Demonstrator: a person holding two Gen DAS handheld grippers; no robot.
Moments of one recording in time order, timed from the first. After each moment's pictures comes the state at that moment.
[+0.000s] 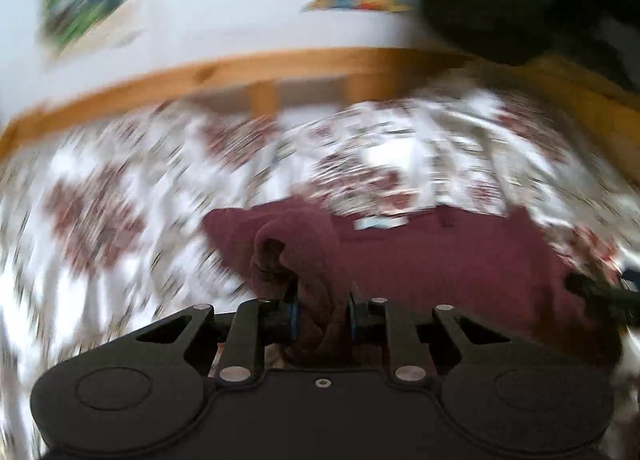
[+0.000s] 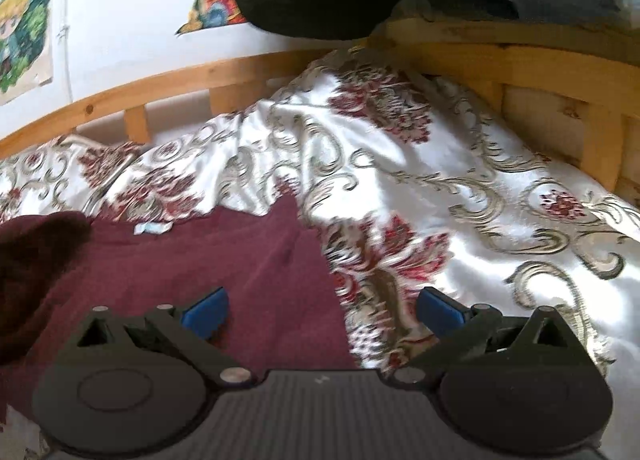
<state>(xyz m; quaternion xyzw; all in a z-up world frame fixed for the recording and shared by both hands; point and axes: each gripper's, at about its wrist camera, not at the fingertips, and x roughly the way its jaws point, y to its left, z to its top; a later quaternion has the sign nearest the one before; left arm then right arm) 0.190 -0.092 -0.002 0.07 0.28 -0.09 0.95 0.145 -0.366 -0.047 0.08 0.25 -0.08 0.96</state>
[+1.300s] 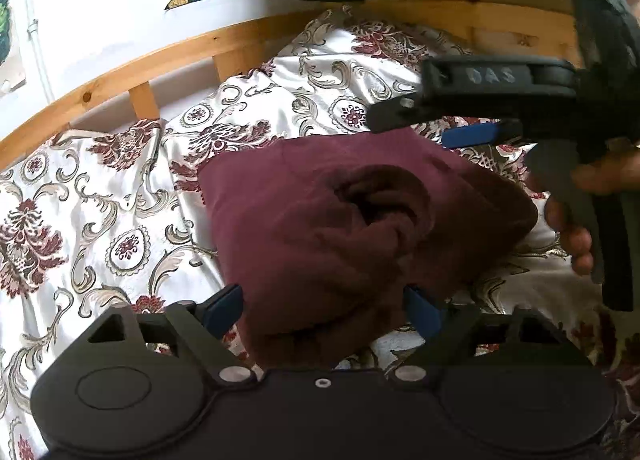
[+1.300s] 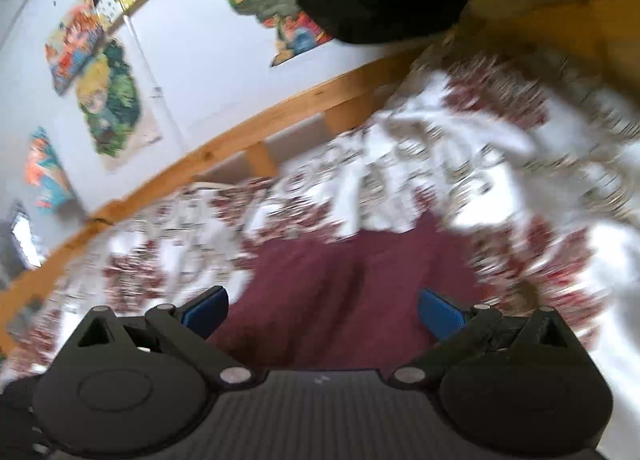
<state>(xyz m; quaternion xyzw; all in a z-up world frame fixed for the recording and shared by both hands) 0.129 -0.125 -0.044 0.16 0.30 -0.22 0.91 0.162 -0.361 -0.034 0.23 0.24 0.16 0.93</state>
